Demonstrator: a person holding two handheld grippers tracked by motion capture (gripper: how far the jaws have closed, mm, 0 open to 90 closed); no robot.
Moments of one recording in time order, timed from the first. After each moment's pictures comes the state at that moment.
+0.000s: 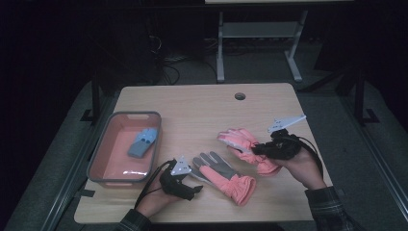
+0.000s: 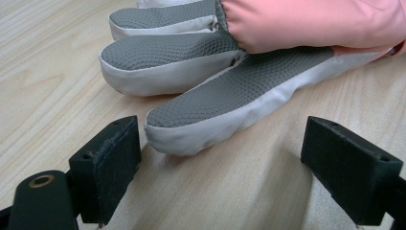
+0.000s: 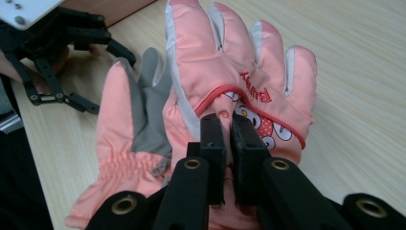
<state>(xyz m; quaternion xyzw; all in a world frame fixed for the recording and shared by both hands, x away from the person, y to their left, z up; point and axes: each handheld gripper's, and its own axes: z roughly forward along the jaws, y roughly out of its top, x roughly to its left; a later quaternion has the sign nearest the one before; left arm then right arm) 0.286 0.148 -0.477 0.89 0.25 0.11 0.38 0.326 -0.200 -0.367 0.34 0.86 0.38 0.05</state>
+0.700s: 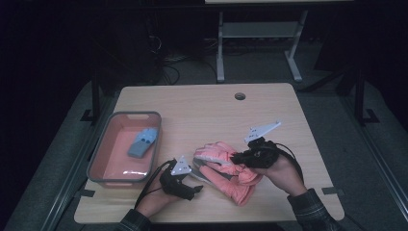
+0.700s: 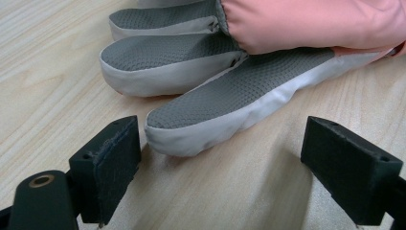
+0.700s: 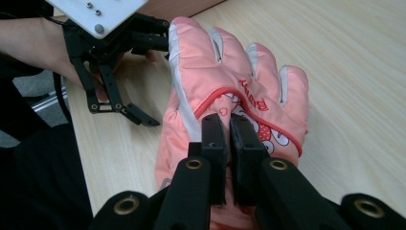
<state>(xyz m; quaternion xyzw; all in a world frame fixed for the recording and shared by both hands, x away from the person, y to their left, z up) 0.285 0.147 -0.477 0.89 0.25 0.10 0.38 0.310 -0.144 -0.369 0.27 0.88 0.40 0.02</state>
